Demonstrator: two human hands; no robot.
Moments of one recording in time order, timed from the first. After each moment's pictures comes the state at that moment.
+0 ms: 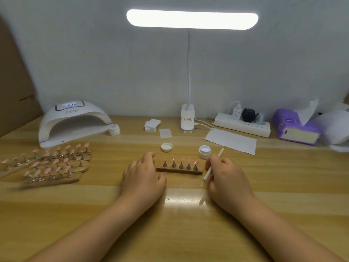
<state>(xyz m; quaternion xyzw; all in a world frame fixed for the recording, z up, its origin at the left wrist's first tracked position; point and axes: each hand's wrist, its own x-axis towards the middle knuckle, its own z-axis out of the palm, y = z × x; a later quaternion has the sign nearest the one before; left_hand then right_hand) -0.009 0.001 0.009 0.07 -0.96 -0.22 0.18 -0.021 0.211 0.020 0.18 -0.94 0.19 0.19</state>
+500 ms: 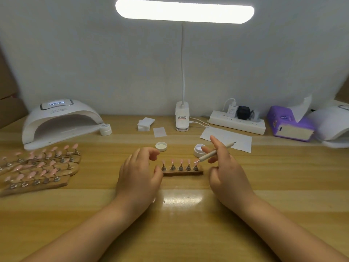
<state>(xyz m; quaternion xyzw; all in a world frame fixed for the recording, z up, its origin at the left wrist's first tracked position) -0.002 0.006 0.018 -0.05 -0.90 -0.30 0.30 -0.026 0.212 0.022 0.19 -0.90 0.35 0.19</state>
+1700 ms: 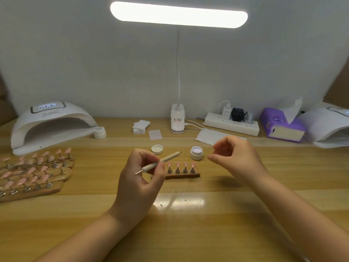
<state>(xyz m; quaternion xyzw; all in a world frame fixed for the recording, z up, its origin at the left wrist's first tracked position) 0.010 0.017 0.029 -0.14 -0.76 -0.54 0.33 -0.053 0.242 0.055 0.08 -0.89 0.43 0.14</state>
